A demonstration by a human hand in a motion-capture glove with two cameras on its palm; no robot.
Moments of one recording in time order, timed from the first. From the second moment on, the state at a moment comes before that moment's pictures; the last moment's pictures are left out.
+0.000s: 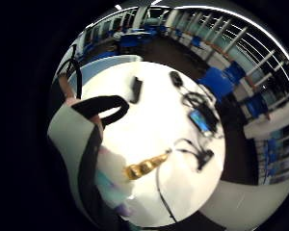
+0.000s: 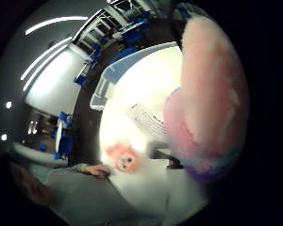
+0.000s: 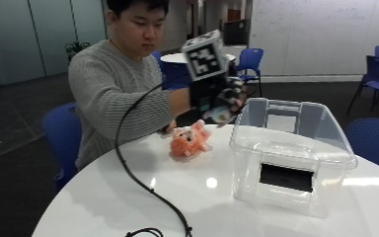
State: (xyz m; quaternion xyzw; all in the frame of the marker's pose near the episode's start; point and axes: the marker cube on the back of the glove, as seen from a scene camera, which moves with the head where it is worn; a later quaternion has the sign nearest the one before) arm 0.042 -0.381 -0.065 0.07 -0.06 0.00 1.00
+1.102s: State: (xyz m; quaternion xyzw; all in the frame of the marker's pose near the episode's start) arm -0.095 -0.460 0.041 -0.12 0.03 -0.07 0.99
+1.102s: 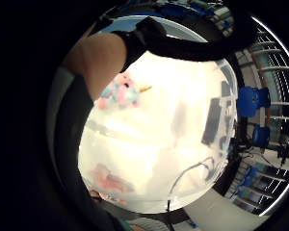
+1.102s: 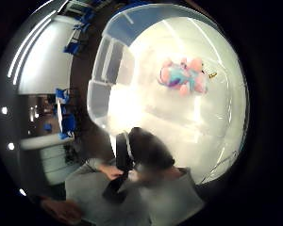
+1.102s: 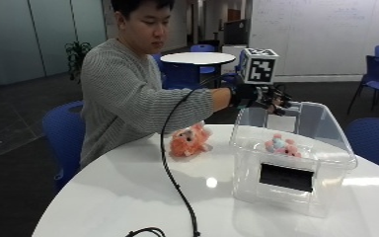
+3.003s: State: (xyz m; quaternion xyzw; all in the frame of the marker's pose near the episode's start) arm -0.109 -0.230 0.150 -0.06 0.02 -0.11 0.99
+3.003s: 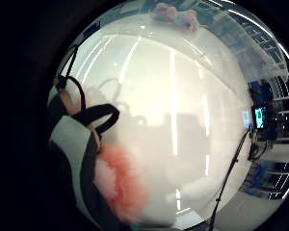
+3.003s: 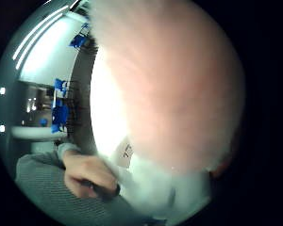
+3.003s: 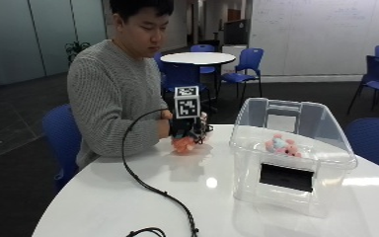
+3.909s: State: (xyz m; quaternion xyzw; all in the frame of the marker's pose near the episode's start) arm 0.009 -0.541 0.008 0.00 0.08 0.08 0.99
